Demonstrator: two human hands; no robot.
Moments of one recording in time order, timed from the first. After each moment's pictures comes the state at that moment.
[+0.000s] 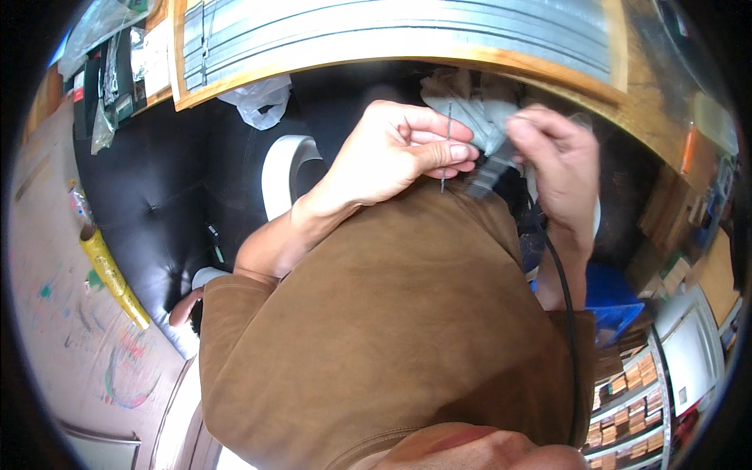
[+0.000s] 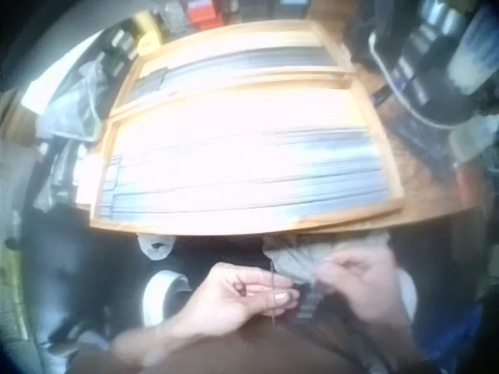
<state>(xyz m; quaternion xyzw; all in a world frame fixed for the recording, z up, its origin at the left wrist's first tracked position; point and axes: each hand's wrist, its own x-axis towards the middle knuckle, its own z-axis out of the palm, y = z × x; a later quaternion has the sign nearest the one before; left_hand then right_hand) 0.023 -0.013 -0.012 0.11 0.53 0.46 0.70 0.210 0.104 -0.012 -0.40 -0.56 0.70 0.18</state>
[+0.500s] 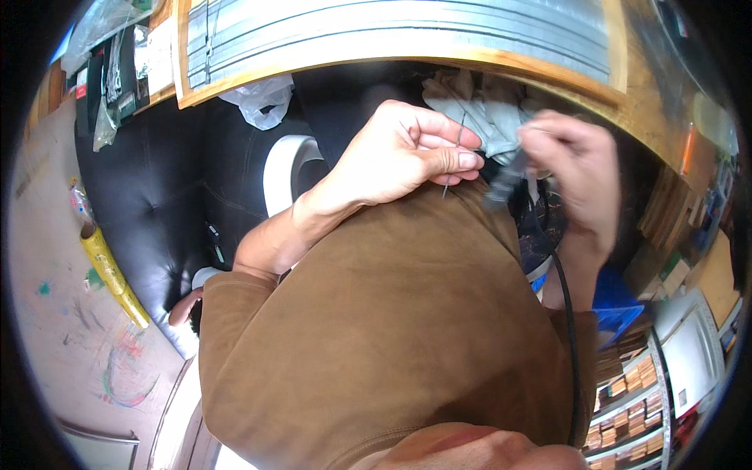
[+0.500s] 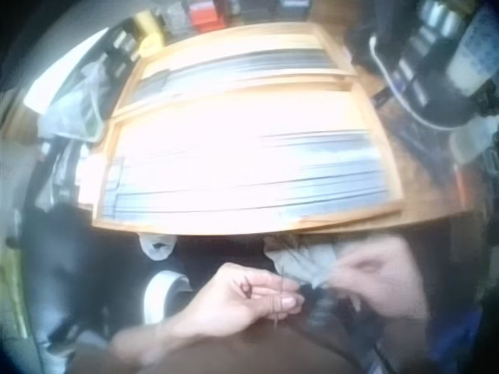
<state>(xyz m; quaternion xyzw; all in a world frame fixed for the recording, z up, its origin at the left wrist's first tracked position) 0.020 -0.011 -0.005 0.13 0.53 0.44 0.72 0.215 0.124 0.009 -0.36 -0.59 0.71 0.10</state>
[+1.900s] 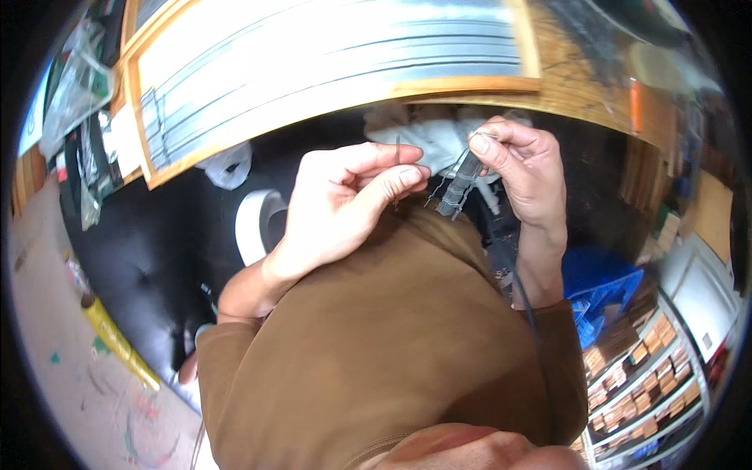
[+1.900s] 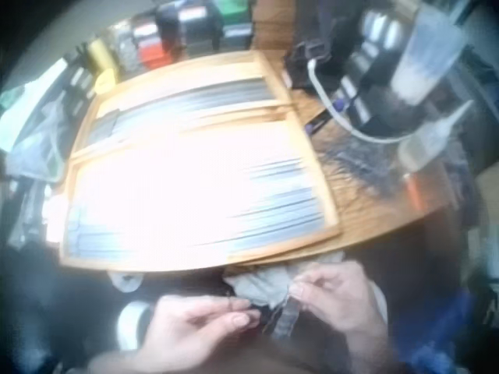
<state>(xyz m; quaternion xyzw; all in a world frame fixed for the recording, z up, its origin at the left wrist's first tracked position) 0.034 0.002 0.020 0.23 0.56 0.48 0.63 0.241 0.120 -0.016 -0.37 -0.51 0.74 0.24</state>
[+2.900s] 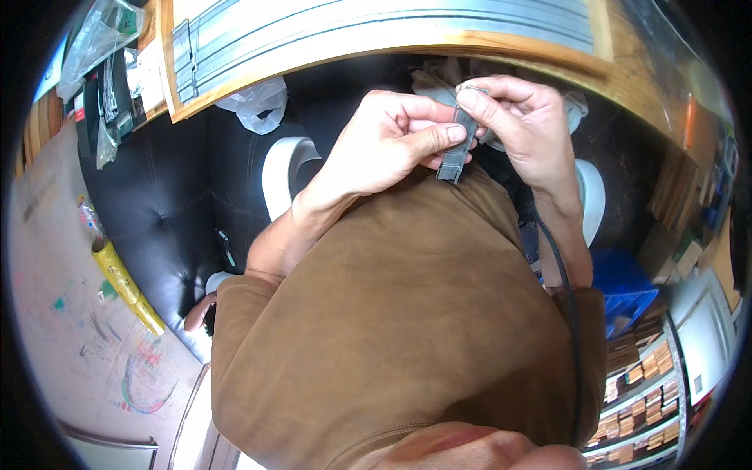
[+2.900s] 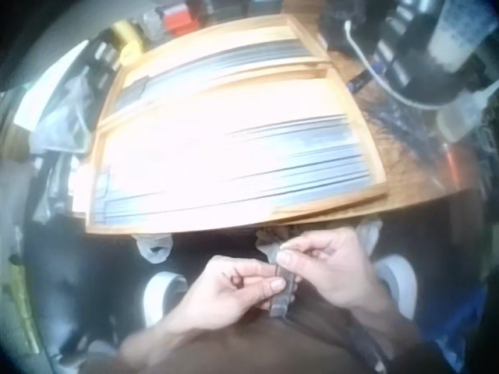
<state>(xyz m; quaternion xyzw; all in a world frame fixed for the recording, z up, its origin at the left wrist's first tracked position) 0.027 -0.001 -0.012 0.20 0.52 0.43 0.71 0.193 0.103 -0.038 -0.33 -0.50 0.78 0.20</state>
